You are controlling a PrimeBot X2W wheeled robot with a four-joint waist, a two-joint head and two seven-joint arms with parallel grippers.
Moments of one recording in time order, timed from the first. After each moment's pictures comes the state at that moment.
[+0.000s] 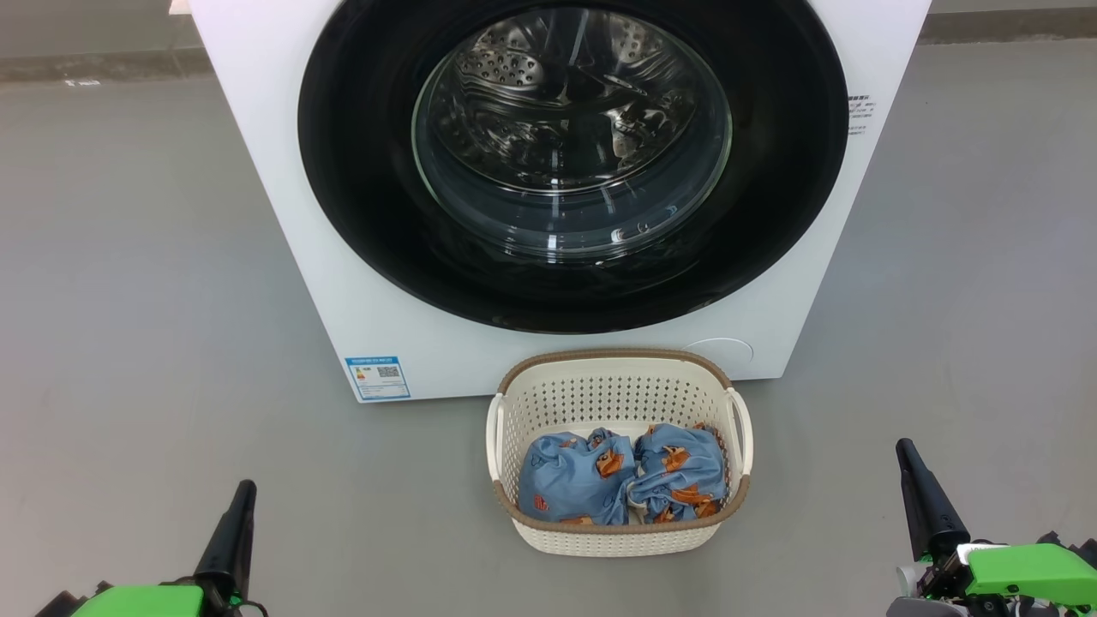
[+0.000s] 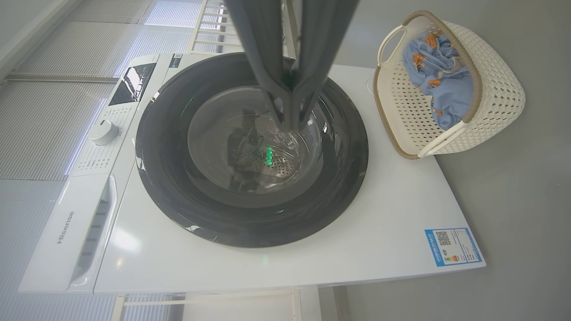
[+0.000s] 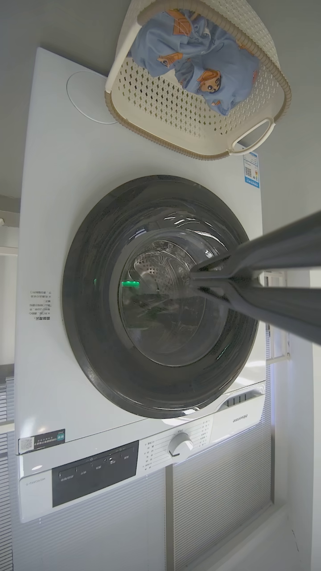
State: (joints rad) left arm -0.07 0.04 0.08 0.26 -1.62 -0.13 0.11; right arm -0.06 -0.05 -0.14 0.27 1.61 0.13 0.11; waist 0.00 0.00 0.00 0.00
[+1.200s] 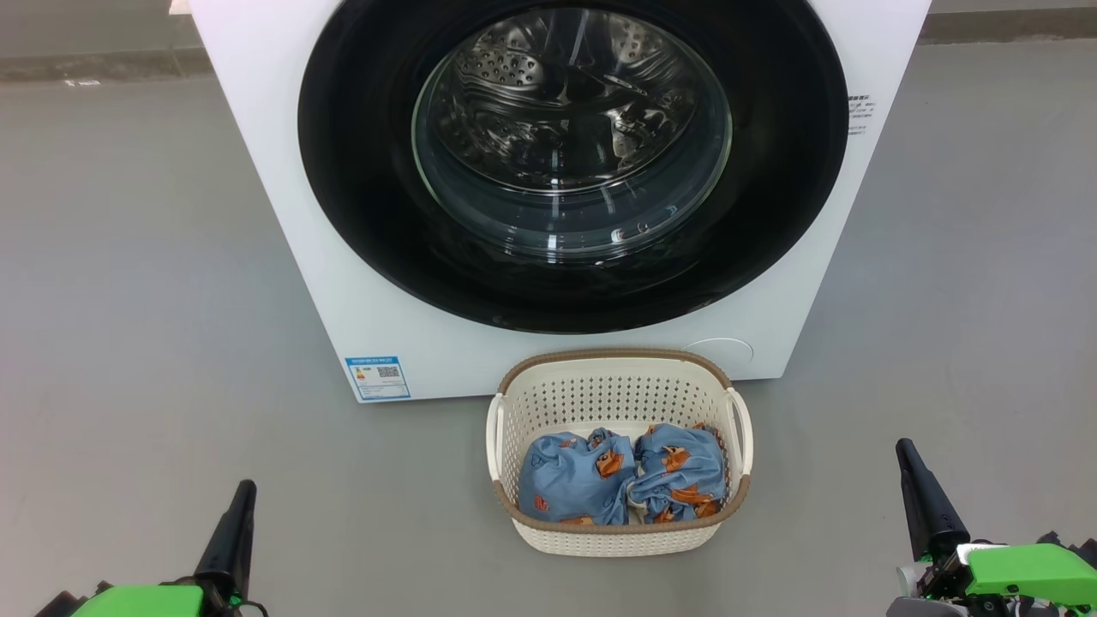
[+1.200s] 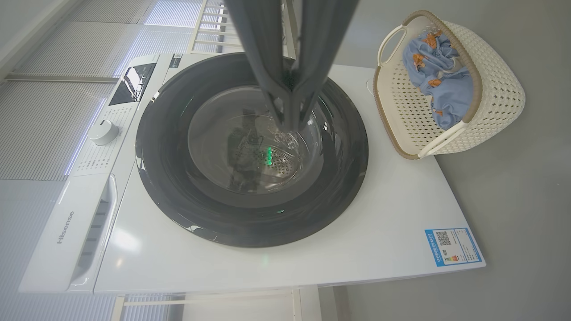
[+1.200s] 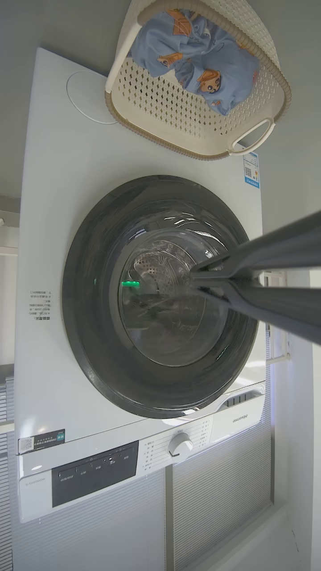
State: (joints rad) left arm -0.07 0.04 0.08 0.26 -1.62 -0.13 0.11; right arm -0.06 -0.05 -0.14 0.27 1.61 0.13 0.11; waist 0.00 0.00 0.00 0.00
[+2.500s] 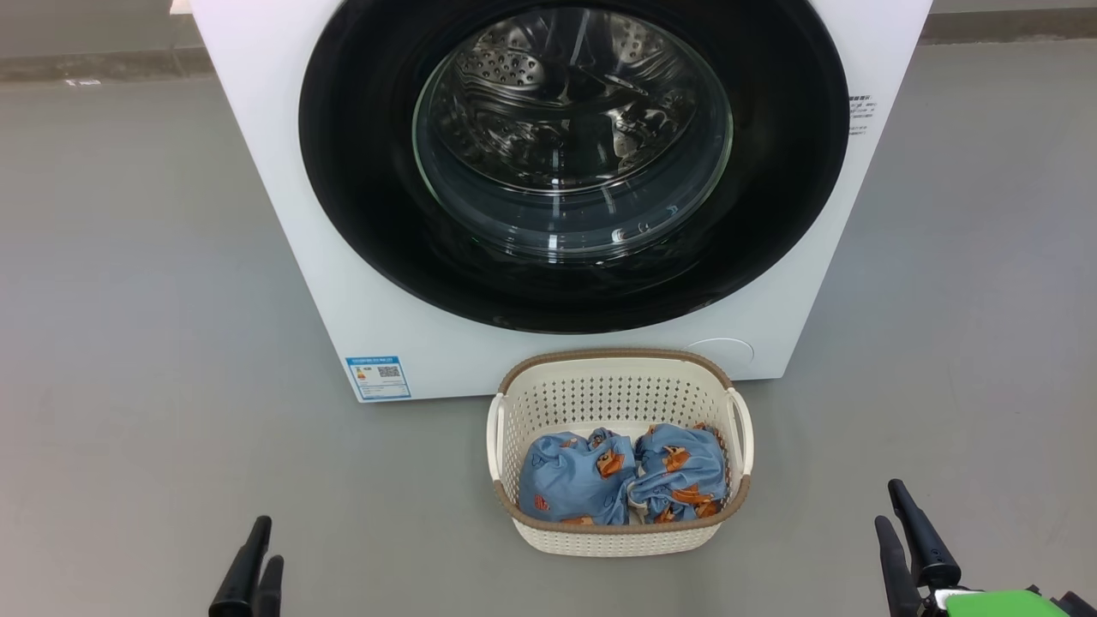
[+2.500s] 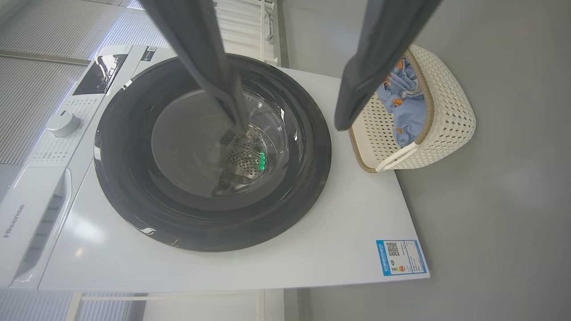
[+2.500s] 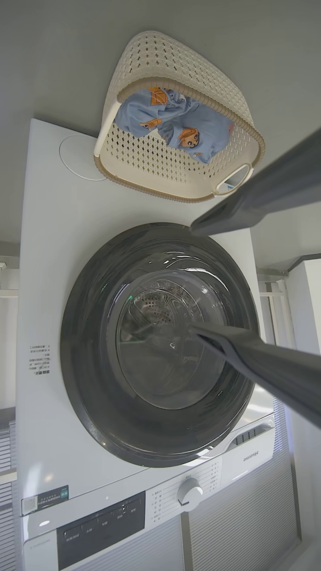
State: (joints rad) left arm 0.00 0.01 0.06 0.30 -1.61 -0.13 0.08; right arm -0.01 -0.03 -0.12 0.34 1.60 0.13 0.08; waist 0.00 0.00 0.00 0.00
